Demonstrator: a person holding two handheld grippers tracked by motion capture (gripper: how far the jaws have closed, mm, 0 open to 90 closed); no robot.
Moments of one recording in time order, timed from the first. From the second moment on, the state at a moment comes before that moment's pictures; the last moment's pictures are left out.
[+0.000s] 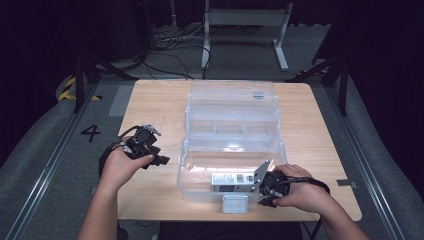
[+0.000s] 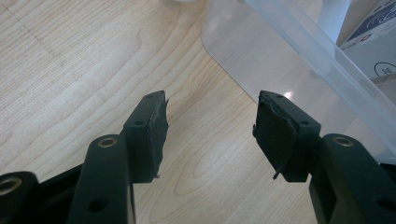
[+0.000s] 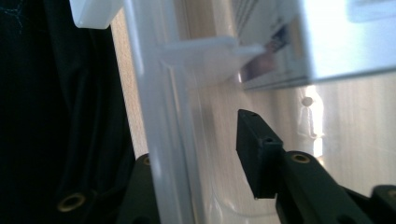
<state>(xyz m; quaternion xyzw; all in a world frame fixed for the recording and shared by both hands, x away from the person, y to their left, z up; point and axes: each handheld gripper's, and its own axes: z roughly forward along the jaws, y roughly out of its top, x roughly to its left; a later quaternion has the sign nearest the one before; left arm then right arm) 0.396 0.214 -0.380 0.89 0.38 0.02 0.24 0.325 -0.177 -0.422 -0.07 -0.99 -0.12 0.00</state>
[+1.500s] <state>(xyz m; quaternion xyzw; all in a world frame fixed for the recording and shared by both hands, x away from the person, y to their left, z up) 0.411 0.188 -0.325 0.91 0.32 0.06 0.26 0.320 -0.178 -0.427 -0.06 -0.99 -0.14 0.01</state>
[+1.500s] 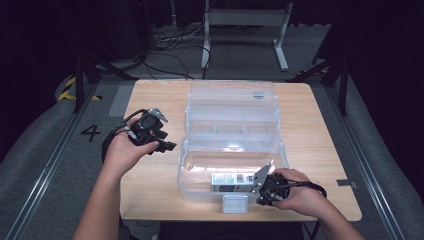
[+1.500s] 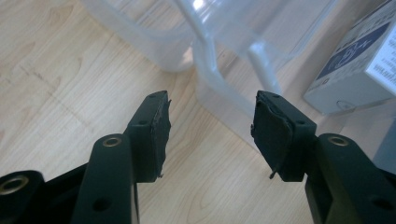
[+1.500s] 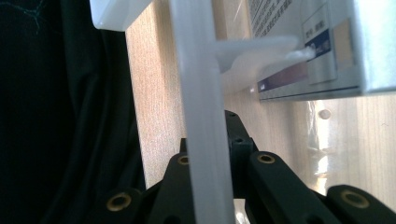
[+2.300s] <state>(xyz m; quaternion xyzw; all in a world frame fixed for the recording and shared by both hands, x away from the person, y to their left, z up) 0.441 0.138 -0.263 0.92 0.26 0.09 0.26 0.321 -0.178 -0.428 -0.06 -0.99 -0.14 0.01</state>
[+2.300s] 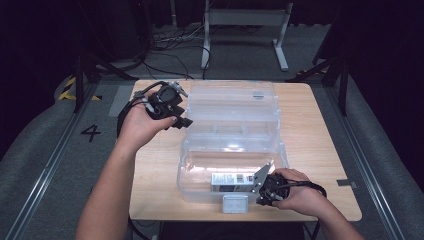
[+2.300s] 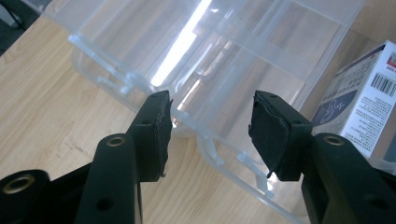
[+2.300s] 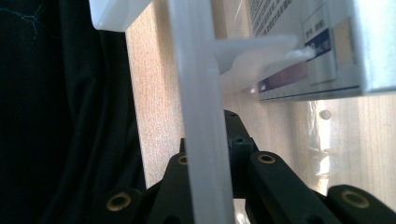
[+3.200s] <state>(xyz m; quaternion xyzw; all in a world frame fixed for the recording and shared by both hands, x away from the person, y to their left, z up) 0.481 0.063 -0.257 0.95 0.19 0.10 0.24 0.320 -0.178 -0.428 -0.07 -0.99 -0.14 0.01</state>
